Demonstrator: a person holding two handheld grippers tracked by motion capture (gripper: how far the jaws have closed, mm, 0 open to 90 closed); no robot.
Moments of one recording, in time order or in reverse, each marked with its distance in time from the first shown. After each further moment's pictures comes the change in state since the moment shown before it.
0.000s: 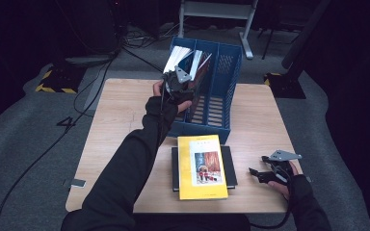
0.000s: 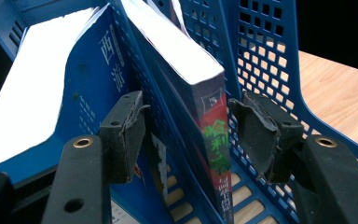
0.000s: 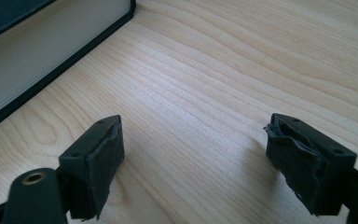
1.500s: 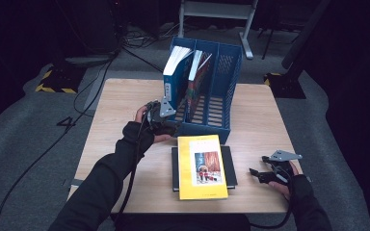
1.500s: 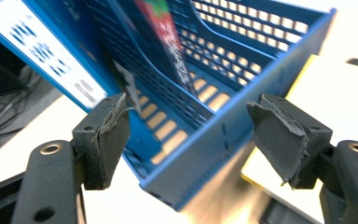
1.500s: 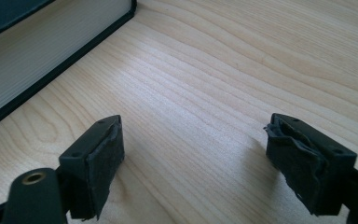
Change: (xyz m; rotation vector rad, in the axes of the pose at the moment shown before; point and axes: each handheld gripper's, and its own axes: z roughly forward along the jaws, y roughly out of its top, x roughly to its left) left arm -0.005 -0.085 -0.050 0.125 -0.153 0.167; right arm -0.001 -0.001 -0.001 0.000 0.004 -0.005
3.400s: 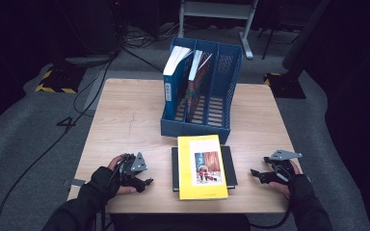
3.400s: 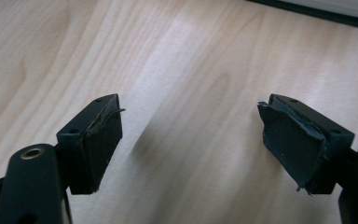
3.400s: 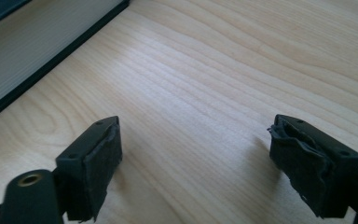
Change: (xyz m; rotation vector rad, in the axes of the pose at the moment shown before) left arm -0.048 -0.156 -0.036 0.238 -0.232 0.047; right arm -0.001 0.003 -0.004 0.051 0.000 0.013
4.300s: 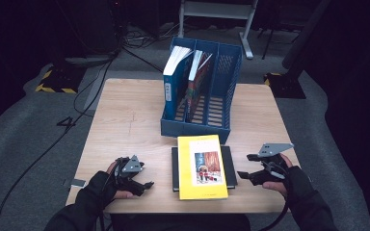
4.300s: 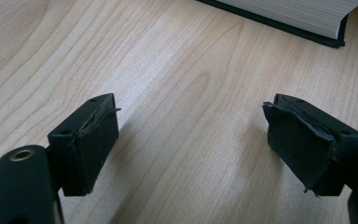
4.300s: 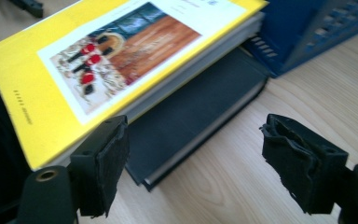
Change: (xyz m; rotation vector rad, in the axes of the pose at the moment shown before) left arm 0.004 -0.015 0.005 -0.090 -0.086 -0.088; right arm 0.072 0.082 -0.039 0.036 0.234 -0.188
